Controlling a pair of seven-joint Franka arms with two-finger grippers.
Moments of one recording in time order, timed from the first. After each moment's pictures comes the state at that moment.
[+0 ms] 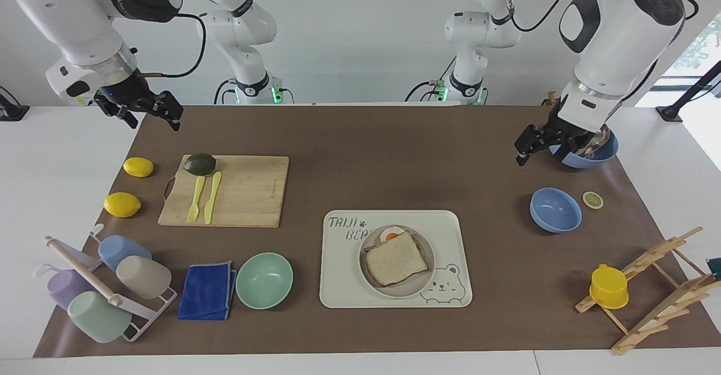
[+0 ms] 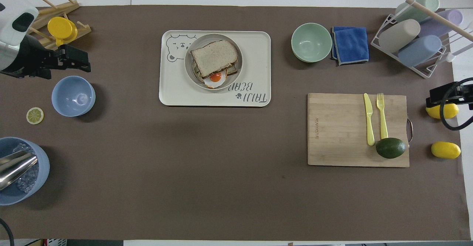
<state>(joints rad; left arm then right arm) -0.21 0.08 0.07 -1.52 -0.05 1.66 -0.20 0.03 -0.02 -0.14 -1.66 -0.02 1.55 -0.02</state>
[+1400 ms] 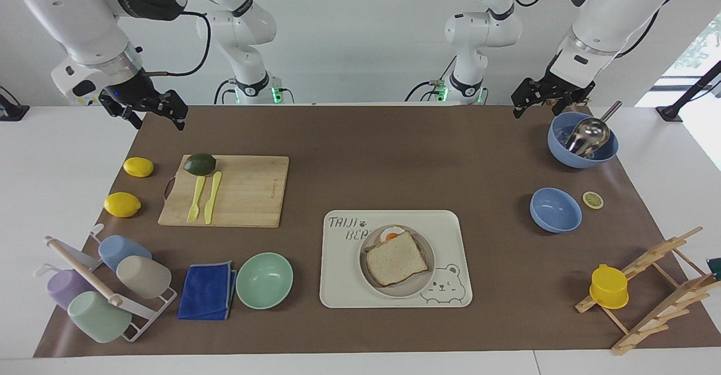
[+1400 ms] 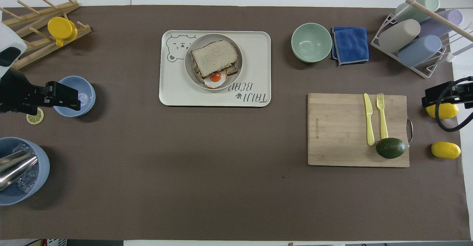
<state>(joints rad) -0.10 -0.02 -0.05 -1.58 -0.05 1.46 -0.17 0.05 -0.02 -0.14 -1.65 -0.02 1.55 -0.02</state>
